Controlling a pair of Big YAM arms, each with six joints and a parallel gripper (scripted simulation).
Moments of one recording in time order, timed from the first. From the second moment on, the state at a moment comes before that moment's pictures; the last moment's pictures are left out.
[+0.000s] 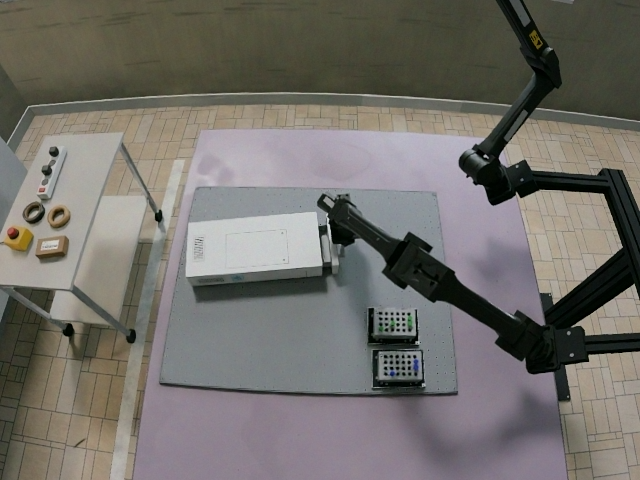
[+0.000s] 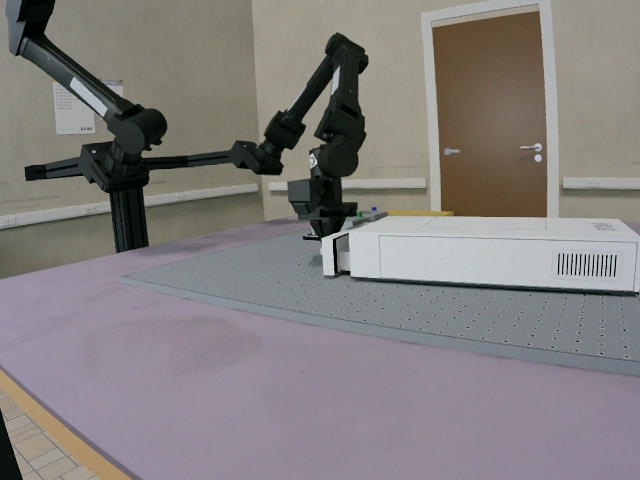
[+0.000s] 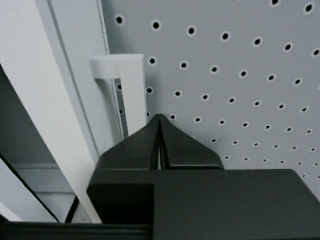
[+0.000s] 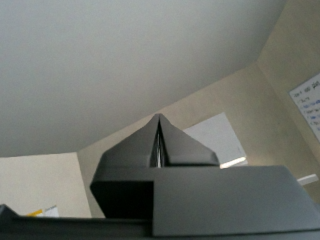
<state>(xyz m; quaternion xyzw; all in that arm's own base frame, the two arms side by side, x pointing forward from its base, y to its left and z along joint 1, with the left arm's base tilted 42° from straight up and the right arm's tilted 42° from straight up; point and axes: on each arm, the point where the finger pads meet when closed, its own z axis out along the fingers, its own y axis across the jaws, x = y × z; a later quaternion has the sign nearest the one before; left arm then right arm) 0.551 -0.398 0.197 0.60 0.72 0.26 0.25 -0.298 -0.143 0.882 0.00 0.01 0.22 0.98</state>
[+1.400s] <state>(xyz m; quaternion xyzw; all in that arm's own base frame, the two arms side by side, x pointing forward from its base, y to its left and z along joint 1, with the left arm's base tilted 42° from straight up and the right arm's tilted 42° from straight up) 0.564 -0.394 0.208 0.60 0.72 0.26 0.25 -0.298 -0.143 0.882 0.00 0.01 0.22 0.98</state>
